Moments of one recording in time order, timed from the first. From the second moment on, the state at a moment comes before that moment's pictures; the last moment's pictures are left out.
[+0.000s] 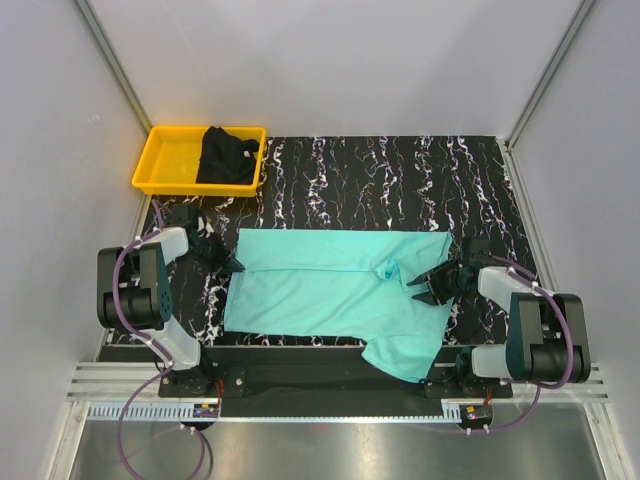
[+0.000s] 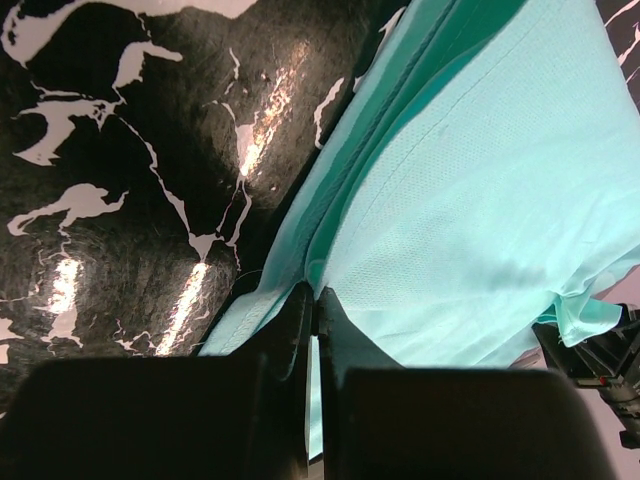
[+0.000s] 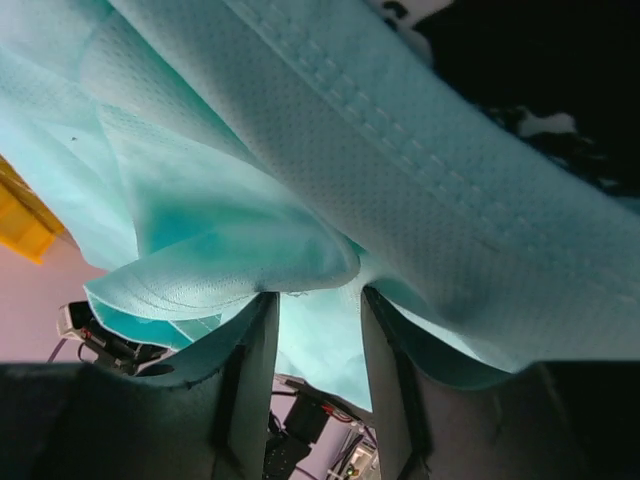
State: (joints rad) left arm 0.13 1.66 0.85 -0.47 0.48 -0.55; right arm -0.04 1.34 0.50 -0.36 -0.44 1.09
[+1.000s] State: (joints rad) left arm 0.13 1.66 0.85 -0.47 0.49 -0.55; right arm -0.09 1.38 0.63 -0.48 -0.34 1.00
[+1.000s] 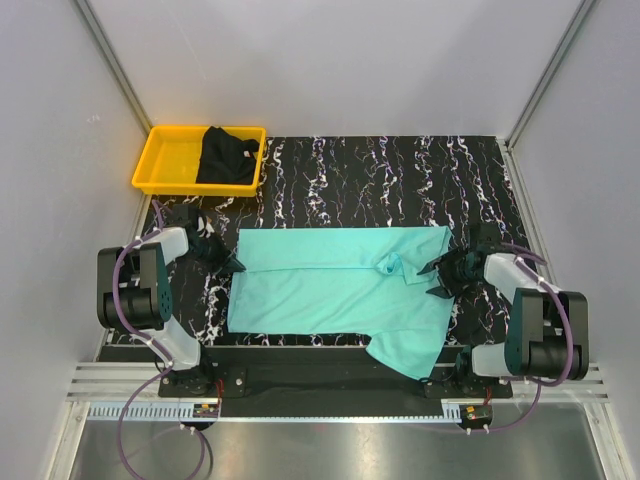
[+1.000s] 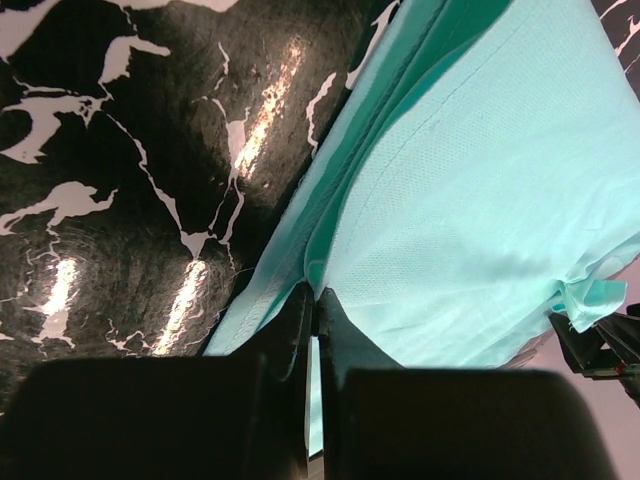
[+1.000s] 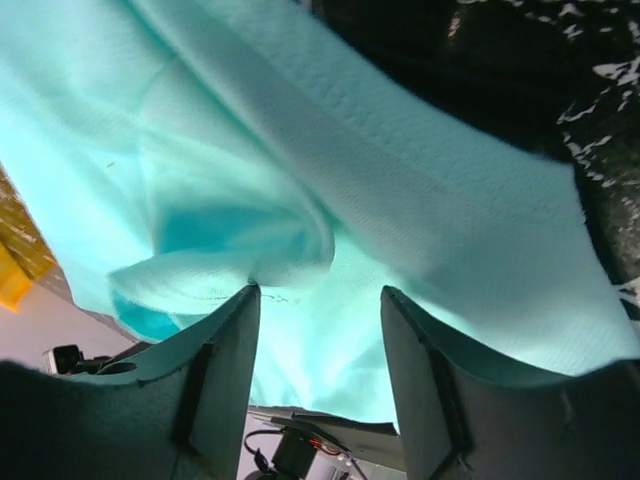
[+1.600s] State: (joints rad) left arm 0.13 1.66 0.85 -0.47 0.51 -0.55; right arm -0.01 1.35 0.62 -0.44 -0.37 1.09
